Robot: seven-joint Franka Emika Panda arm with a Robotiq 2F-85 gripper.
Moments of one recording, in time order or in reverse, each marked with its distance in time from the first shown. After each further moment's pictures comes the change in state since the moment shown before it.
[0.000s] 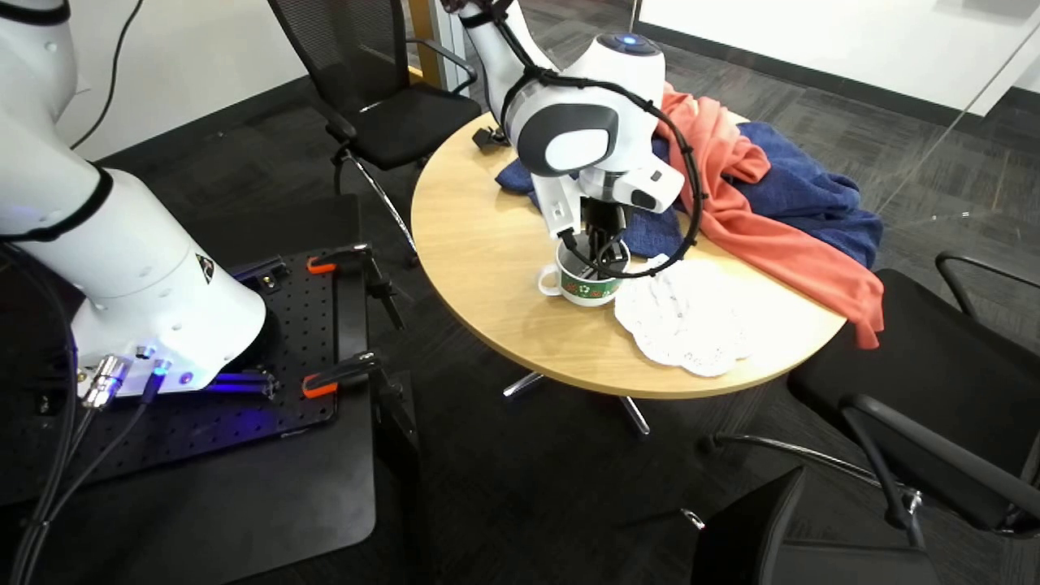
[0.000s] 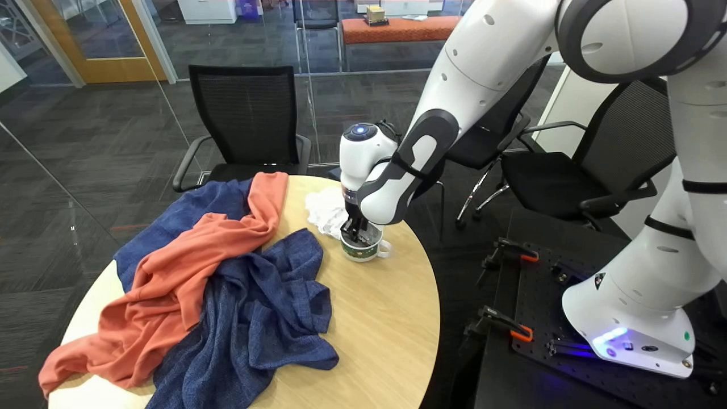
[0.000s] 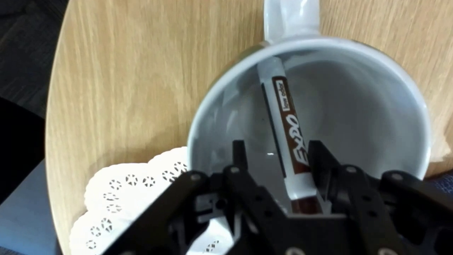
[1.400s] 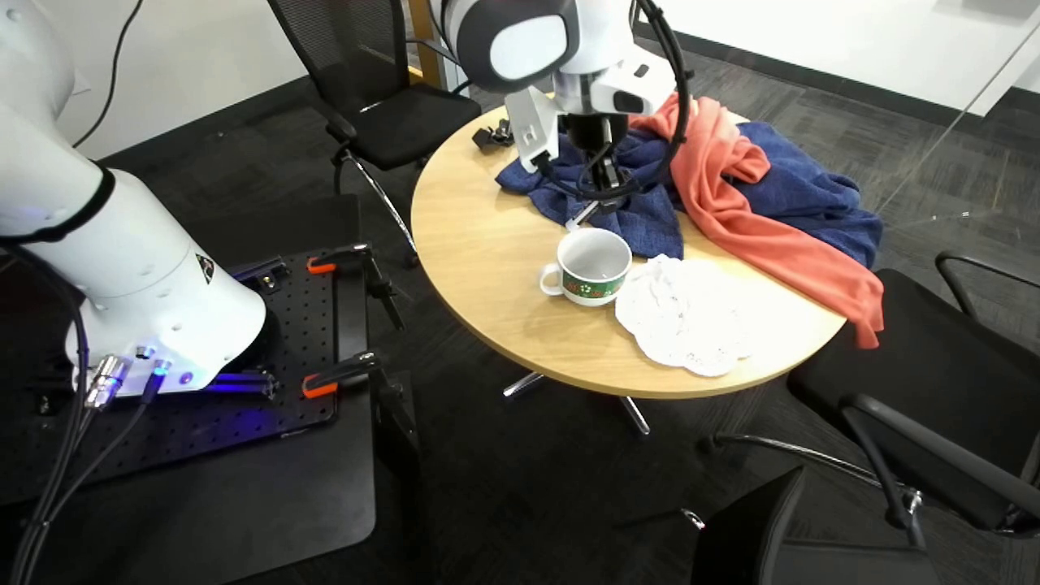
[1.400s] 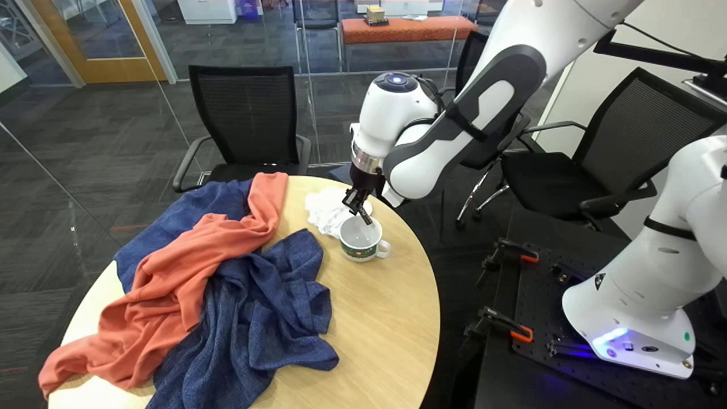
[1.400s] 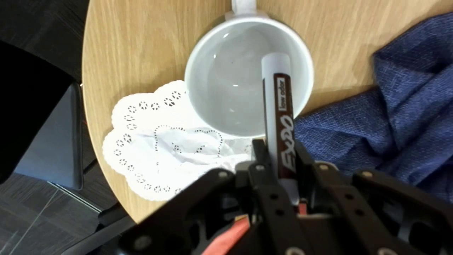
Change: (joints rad) arm 0.047 -0.368 -0.014 -0.252 0.000 0.081 0.016
